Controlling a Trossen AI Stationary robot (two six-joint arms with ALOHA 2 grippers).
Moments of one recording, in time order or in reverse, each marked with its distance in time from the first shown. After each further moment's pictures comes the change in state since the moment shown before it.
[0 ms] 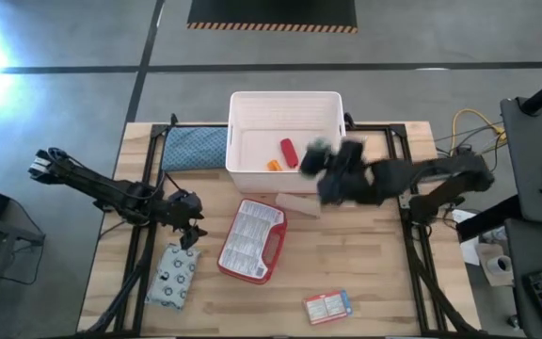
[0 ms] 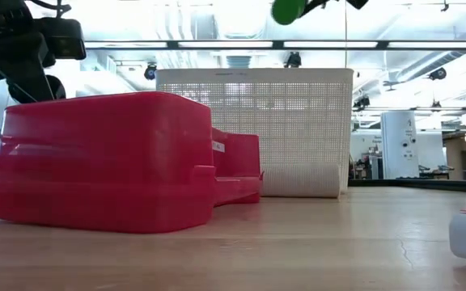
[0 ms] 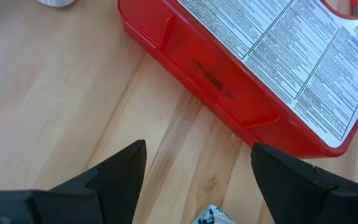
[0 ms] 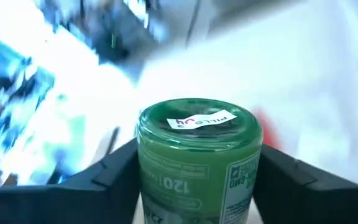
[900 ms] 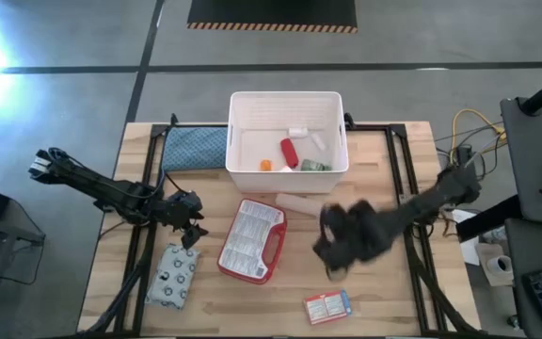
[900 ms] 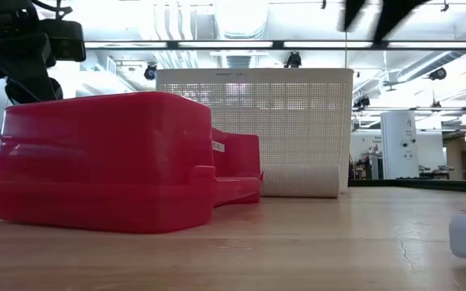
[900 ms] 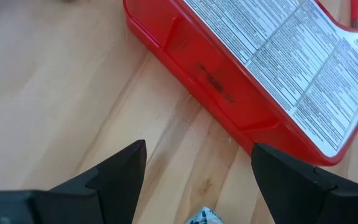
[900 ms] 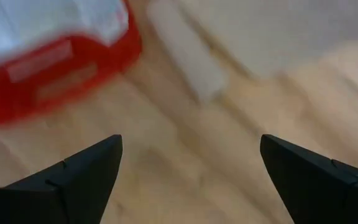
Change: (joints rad) left arm 0.000 0.001 -0.001 0.006 -0.010 -0.064; right arm 0.295 0.180 -0.010 -0.450 -0.576 -0.183
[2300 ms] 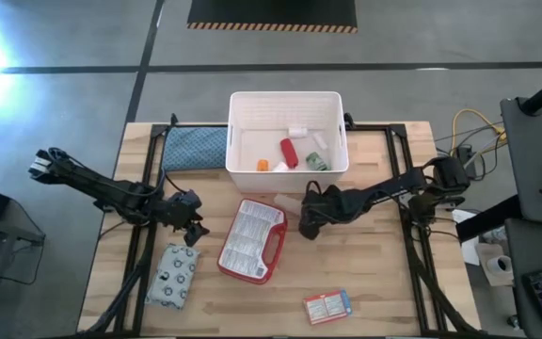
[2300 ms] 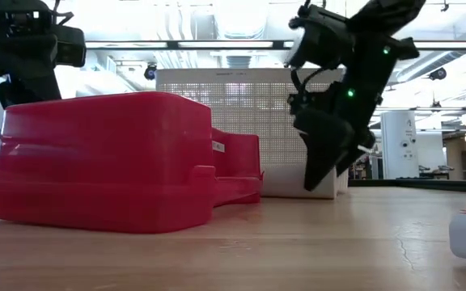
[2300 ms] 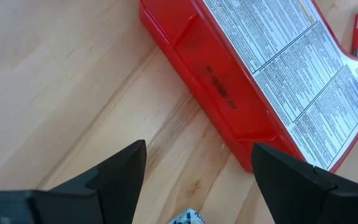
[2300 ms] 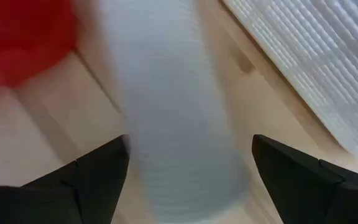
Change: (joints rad) left arm 0.000 0.005 -0.001 0.000 0.002 -0.158; right arm -0.380 0.025 -0.684 1.000 -0.161 -0.608
